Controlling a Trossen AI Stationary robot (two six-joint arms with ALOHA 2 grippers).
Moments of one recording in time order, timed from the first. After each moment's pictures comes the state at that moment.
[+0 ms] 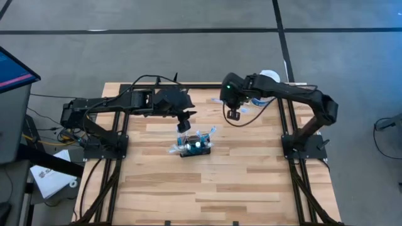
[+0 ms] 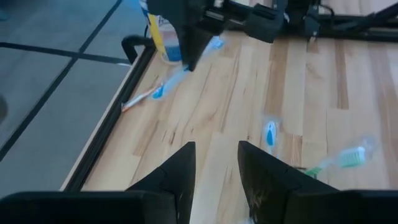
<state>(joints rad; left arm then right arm) 0.08 1.43 1.43 -0.66 -0.27 -0.02 -0.36 1.61 1.48 -0.99 0.08 -0.26</state>
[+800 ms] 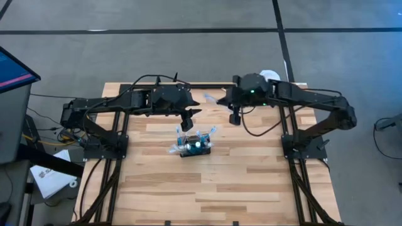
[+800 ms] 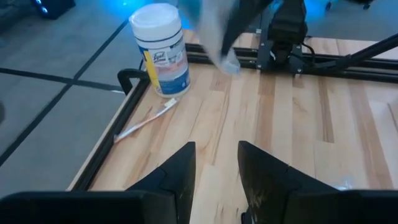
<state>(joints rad) 0.08 1.43 1.43 -0.53 -0.24 -0.01 -0.16 1.38 1.48 -0.68 0.08 -0.22</state>
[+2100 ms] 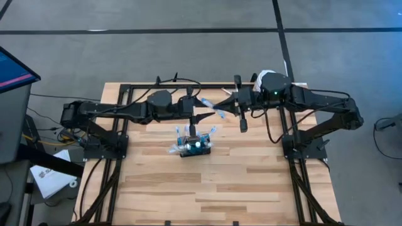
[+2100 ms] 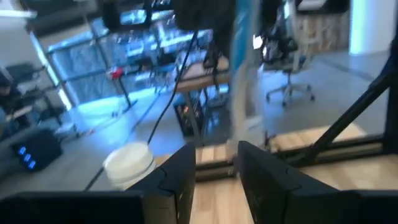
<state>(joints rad) 0.06 1.43 1.17 0.26 -0.06 0.26 -0.05 1.29 1.48 -0.33 -0.11 -0.20</state>
